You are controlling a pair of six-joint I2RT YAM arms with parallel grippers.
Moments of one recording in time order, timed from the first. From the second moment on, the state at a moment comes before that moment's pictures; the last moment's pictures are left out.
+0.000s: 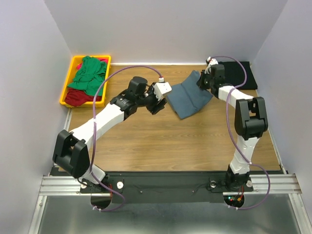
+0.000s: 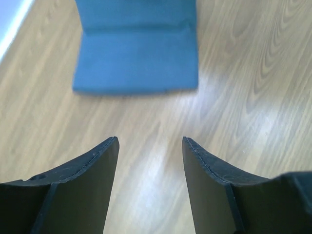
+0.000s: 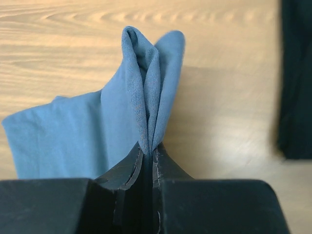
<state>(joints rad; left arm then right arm) -0.60 1.48 1.20 -0.25 0.37 0.40 0.12 1.99 1.38 0.09 -0.17 0.20</state>
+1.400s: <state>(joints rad) -0.59 1.37 0.99 -0.28 0.27 0.30 0.01 2.25 2.12 -0.20 -0.02 -0.29</state>
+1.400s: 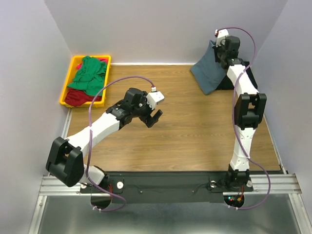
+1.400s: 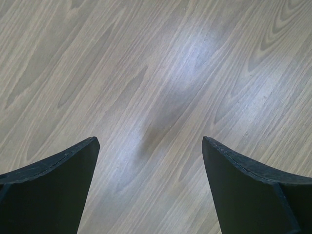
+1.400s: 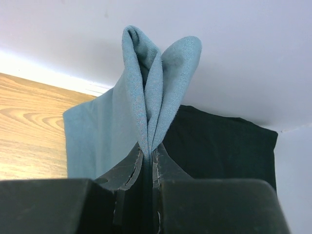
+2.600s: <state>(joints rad) -0.59 1.41 1.00 -0.27 0.27 0.30 -0.05 2.24 2.26 -0.27 -0.02 -0.28</state>
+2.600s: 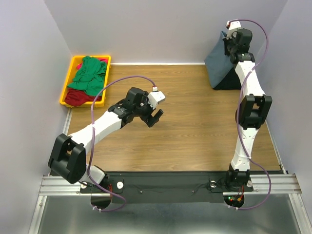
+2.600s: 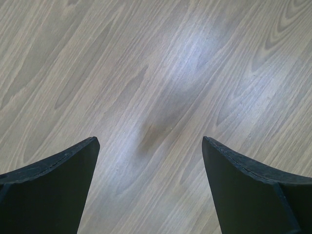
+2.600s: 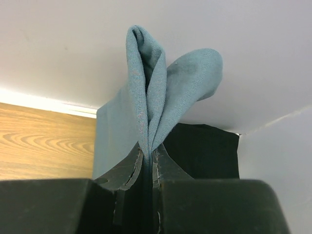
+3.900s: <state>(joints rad) -0.59 1.43 1.06 -0.35 0.27 0.29 -0.25 2.53 2.33 -0.17 -0.08 -0.52</state>
